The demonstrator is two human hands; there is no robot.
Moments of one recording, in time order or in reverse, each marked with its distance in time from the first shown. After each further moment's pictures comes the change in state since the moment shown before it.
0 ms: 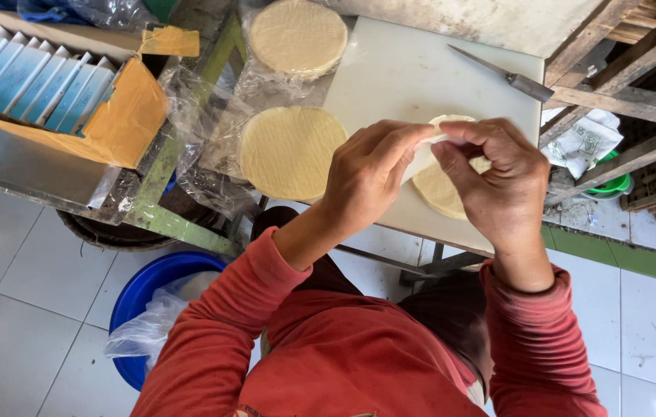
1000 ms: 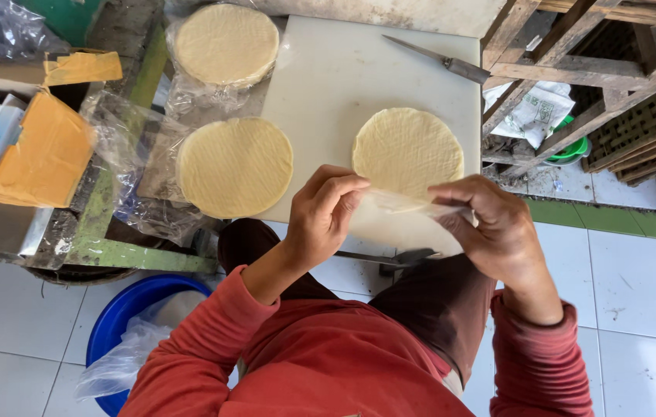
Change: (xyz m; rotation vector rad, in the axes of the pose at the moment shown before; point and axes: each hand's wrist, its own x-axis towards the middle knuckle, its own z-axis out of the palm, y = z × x) left_hand -0.056 -0.010 0.036 -0.251 -0.127 -0.177; right_hand -0.063 0.042 -0.075 -0.079 -0.152 0.091
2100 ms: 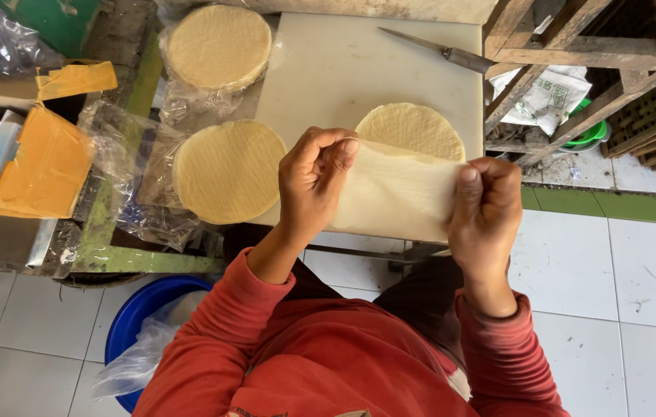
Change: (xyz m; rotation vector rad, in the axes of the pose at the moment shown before) left_hand 0.045 -0.009 0.013 -0.284 0.128 -0.183; right_hand -0.009 0.037 0.045 0.263 0.479 0.206
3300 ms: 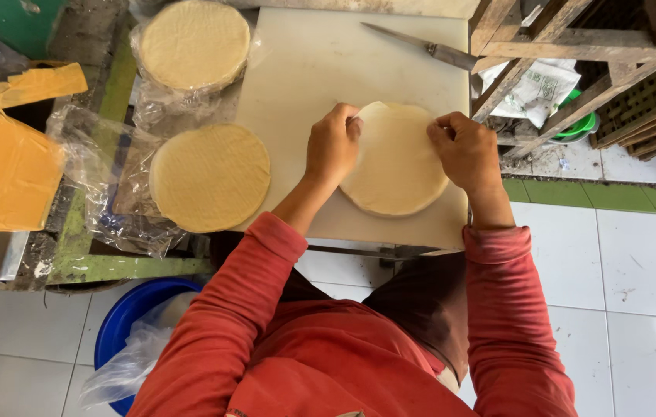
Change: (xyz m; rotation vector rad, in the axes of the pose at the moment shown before) left_hand 0.034 -0.135 0.042 0.607 -0.110 -0.427; right_hand 0.101 0.110 -0.009 -0.540 -0.273 0.159
